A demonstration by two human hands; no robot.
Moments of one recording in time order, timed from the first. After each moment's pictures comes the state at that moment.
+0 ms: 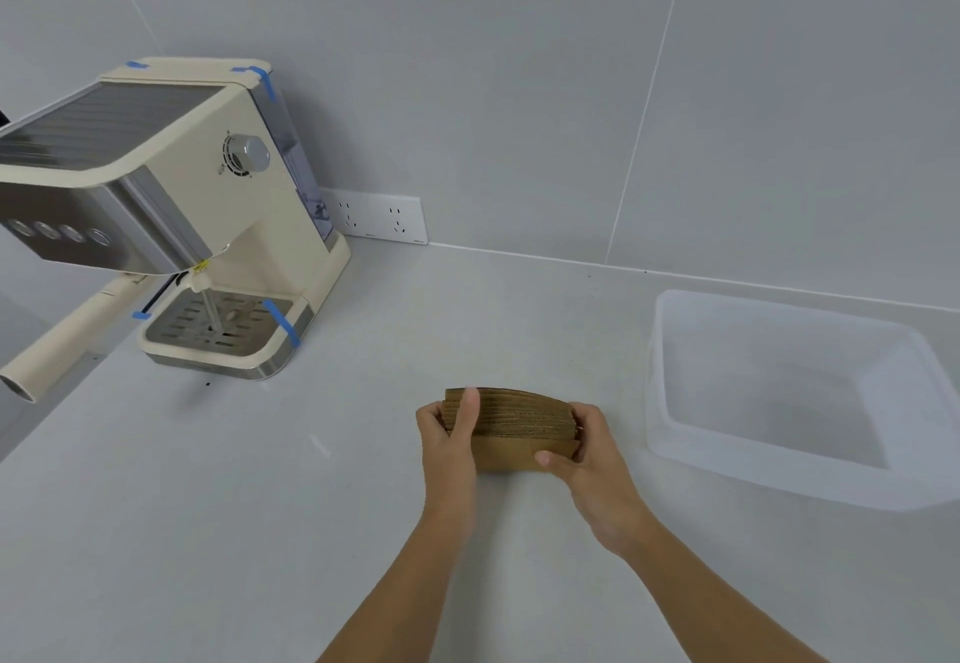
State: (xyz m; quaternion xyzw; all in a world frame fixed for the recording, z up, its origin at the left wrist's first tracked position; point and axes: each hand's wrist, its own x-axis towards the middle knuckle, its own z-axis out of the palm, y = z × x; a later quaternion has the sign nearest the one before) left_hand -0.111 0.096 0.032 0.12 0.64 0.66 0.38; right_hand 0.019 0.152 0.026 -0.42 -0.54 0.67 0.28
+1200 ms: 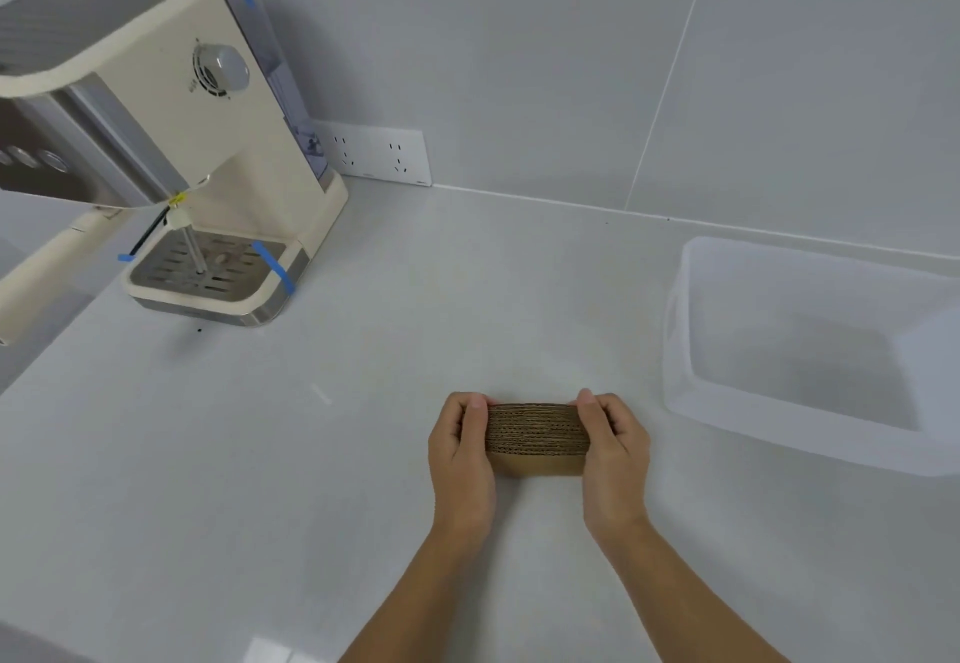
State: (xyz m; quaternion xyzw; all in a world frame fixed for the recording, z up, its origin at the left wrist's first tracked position) left_hand -0.087 0.065 0.017 0.20 0.65 0.67 0.30; right_hand 0.011 0.122 0.021 -0.47 -0.45 0.60 0.47
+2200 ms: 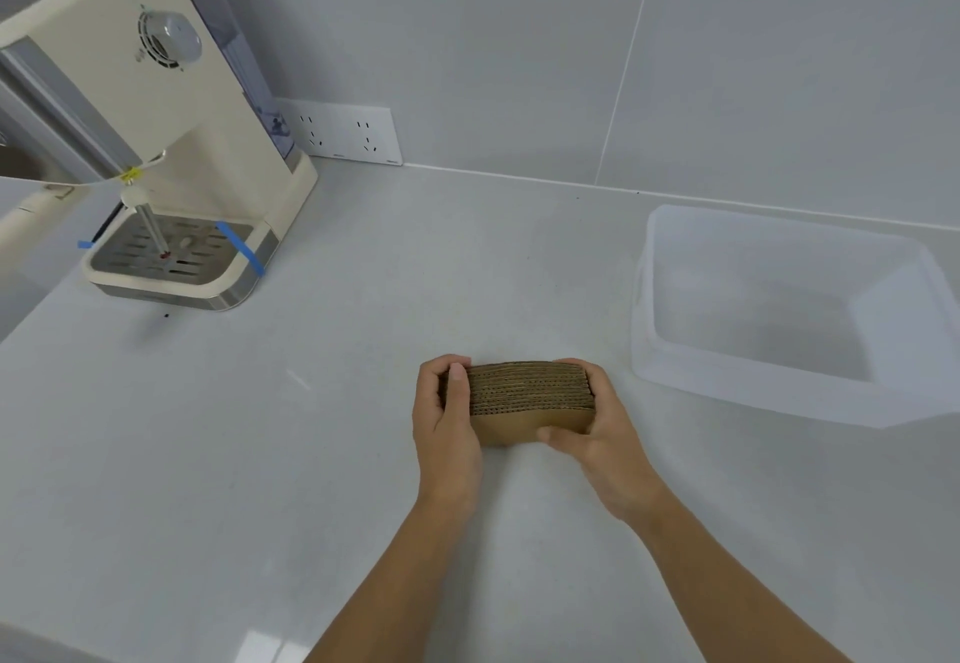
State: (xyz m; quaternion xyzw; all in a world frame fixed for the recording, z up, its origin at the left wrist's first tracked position) left_hand -0.077 0.069 0.024 0.22 0.63 0.68 0.30; right_hand 0.052 0.129 0.016 -0.39 -0.57 0.66 0.30
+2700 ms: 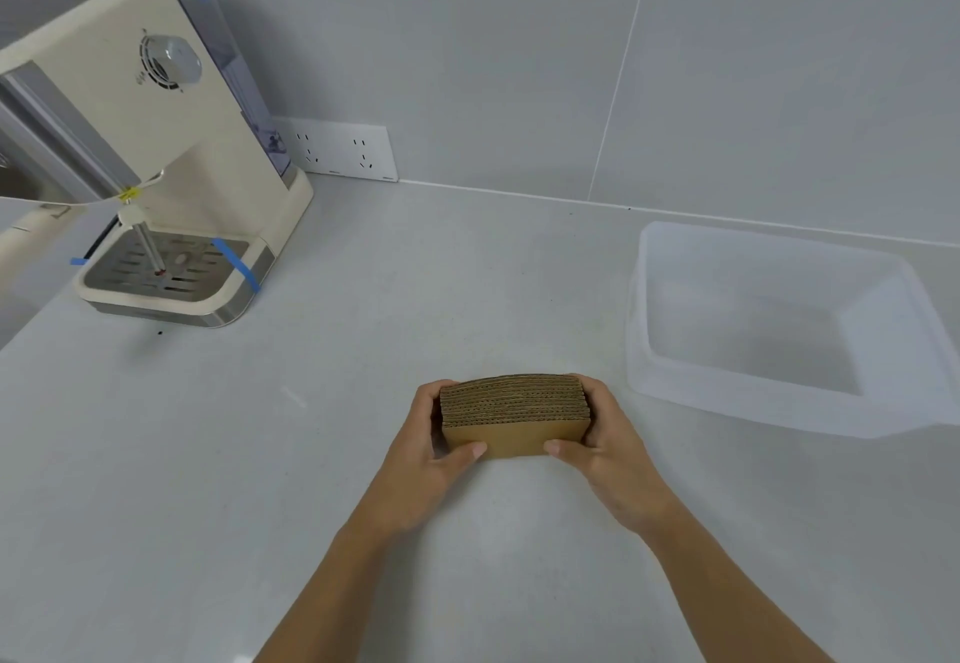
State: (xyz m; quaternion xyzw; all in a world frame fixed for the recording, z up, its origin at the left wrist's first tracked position) left_hand -0.128 0.045 0.006 0.44 0.61 0.49 0.44; right_hand 0.061 0.136 0.014 -0.39 -0.57 0.67 0.27
